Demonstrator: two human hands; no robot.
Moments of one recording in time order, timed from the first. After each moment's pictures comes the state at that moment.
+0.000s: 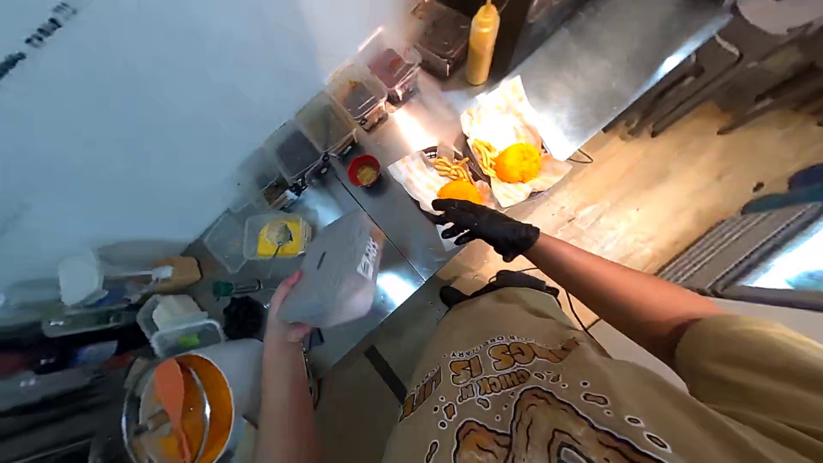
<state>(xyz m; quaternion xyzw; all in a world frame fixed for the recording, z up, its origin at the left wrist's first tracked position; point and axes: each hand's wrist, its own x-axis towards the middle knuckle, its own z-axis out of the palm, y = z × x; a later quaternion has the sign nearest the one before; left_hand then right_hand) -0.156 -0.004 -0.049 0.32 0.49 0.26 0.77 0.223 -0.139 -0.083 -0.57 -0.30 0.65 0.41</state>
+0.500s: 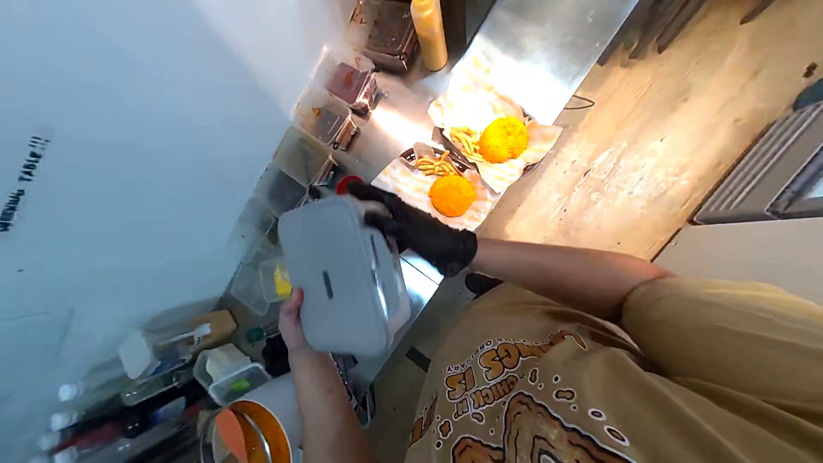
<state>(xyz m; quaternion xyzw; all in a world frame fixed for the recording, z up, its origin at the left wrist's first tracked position) -0.096 -0.001 -0.006 0.51 0.30 0.30 0.75 0.148 -0.092 -0.052 -0.40 -0.43 0.42 0.69</state>
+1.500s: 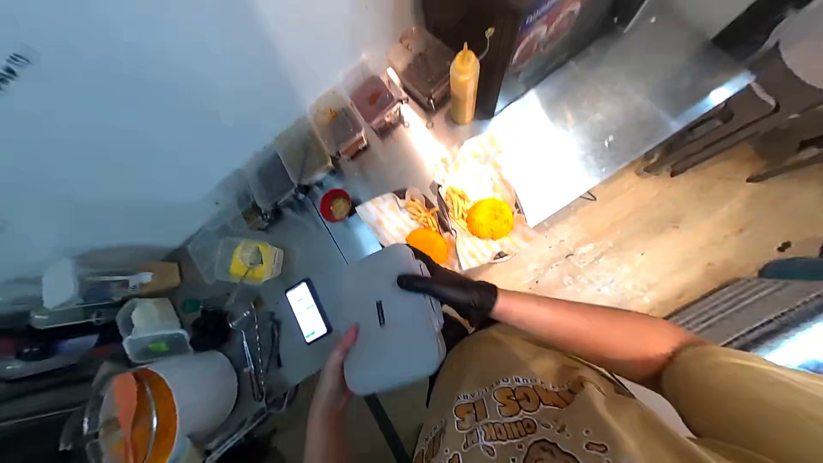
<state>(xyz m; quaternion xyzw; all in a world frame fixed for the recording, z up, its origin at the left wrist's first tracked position) 0.039 -0.134 -0.033 0.35 0.59 0.25 0.68 0.292 -0.130 -0.070 -0.50 -0.25 0.75 0.35</state>
